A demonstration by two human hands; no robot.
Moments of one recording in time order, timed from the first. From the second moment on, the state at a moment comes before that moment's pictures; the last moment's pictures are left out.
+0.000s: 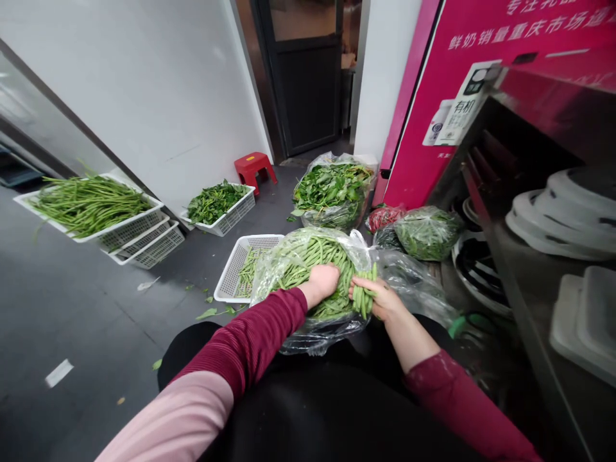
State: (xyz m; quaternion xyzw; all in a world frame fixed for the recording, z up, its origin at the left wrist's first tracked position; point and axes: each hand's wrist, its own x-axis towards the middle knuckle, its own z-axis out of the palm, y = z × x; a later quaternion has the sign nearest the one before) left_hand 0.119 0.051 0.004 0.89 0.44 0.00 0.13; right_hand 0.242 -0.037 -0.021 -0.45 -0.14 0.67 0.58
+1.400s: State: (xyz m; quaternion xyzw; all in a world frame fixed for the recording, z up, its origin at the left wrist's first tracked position) left_hand 0.041 0.015 0.034 0.85 0.48 0.07 0.22; right_hand 0.208 -0.045 0.008 -0.43 -0.32 0.61 0.58
